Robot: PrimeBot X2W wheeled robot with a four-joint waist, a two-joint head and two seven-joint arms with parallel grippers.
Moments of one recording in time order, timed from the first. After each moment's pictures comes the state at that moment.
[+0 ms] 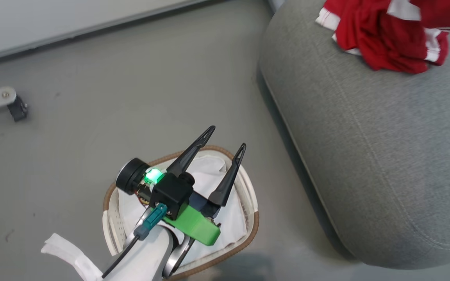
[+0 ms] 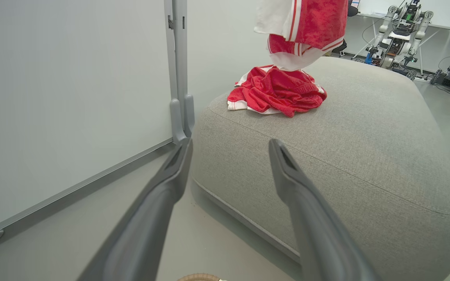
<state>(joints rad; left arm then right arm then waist) -0.36 0.14 -0.60 0.17 -0.24 -0.13 -0.26 -1.17 -0.52 0.01 0.58 0.16 0.13 -0.26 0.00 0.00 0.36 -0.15</state>
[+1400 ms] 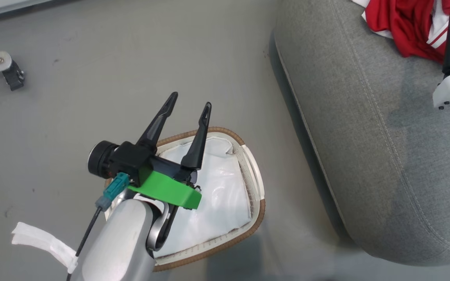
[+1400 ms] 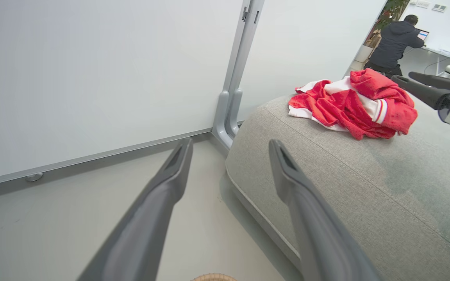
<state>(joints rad) -0.41 0.08 -0.44 0.20 -0.31 -0.12 -0.26 -0.77 -0.28 -0.16 0.58 -0.02 0.13 -0.26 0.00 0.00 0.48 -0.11</state>
